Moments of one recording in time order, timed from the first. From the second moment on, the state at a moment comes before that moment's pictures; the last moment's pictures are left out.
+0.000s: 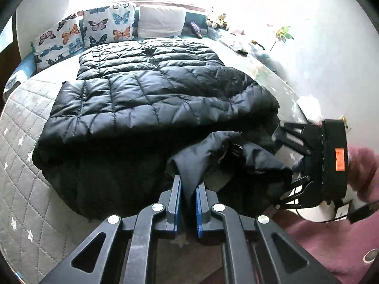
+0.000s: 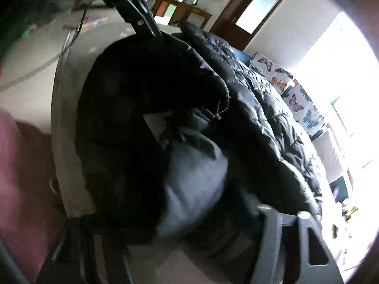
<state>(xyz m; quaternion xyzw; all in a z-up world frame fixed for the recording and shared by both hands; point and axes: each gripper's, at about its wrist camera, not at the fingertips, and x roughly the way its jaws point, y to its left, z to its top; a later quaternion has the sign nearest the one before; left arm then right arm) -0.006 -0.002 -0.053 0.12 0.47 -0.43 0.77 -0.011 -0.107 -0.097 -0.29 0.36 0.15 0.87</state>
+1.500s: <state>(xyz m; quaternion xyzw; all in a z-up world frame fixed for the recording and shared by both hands) -0.020 0.047 -0.110 0.39 0.26 -0.31 0.83 0.017 -0.168 -0.016 -0.03 0.32 0.11 0.94</state>
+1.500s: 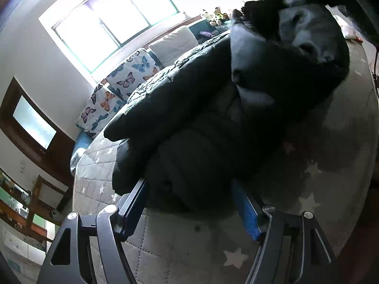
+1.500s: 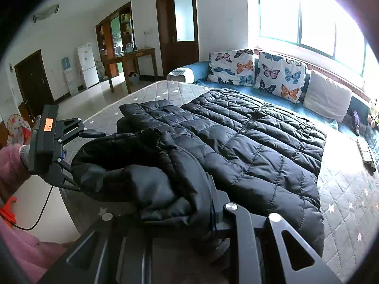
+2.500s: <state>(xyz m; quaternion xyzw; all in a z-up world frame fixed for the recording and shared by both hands) -0.072 0.075 -0.091 0.34 0.24 -0.32 0.85 -0.035 -0.177 0.002 -0.04 0.30 0.12 0.95</state>
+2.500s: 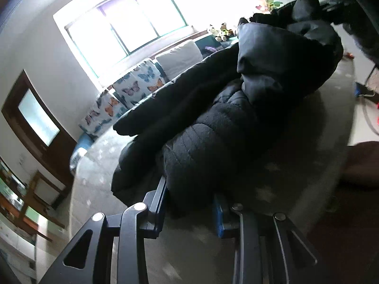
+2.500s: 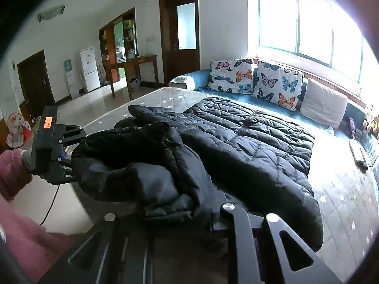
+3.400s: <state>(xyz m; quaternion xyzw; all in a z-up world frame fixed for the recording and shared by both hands) 0.060 0.042 0.036 0.22 0.25 -0.31 0.89 0.082 -0.243 0.043 -0.08 0.20 0.13 0.97</state>
